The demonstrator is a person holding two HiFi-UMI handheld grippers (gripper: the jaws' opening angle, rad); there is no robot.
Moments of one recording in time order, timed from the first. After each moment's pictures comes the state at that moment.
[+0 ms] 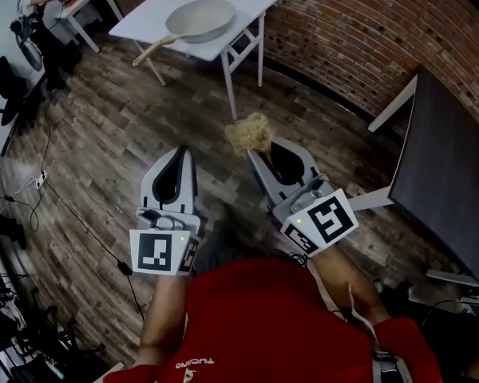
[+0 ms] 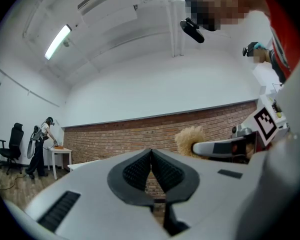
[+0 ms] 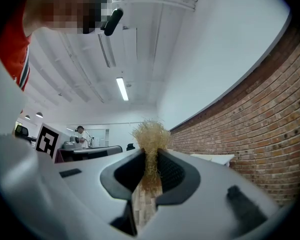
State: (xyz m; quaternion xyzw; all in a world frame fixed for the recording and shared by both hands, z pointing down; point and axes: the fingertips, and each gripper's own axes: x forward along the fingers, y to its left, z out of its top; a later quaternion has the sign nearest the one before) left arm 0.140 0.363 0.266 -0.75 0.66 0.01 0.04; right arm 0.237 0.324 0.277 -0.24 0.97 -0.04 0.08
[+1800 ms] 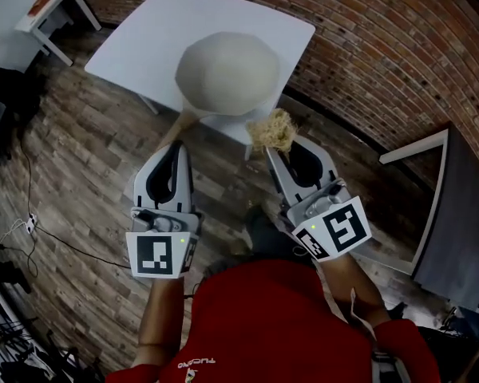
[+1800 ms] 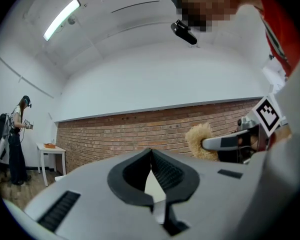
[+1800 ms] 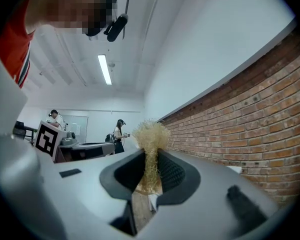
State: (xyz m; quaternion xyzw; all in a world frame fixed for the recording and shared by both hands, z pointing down) left arm -0.154 -0.014 0.284 -0.76 0.65 0.00 0.03; right arm -0.022 -0.049 0.289 -0.31 0.95 -0.03 0.02
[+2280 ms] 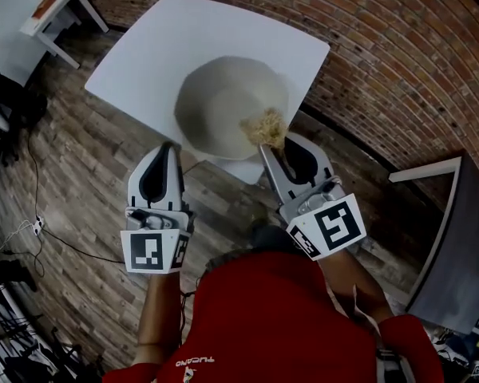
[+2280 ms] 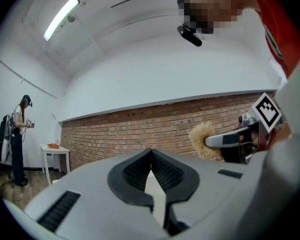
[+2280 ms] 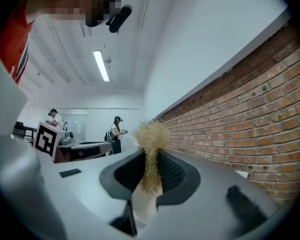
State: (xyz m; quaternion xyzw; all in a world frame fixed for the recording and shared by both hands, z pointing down) left arm -0.189 -0.127 0.295 -0.74 0.68 0.00 0.03; right arm -0.049 -0.174 0.300 -0.30 0.95 -0.03 0.00
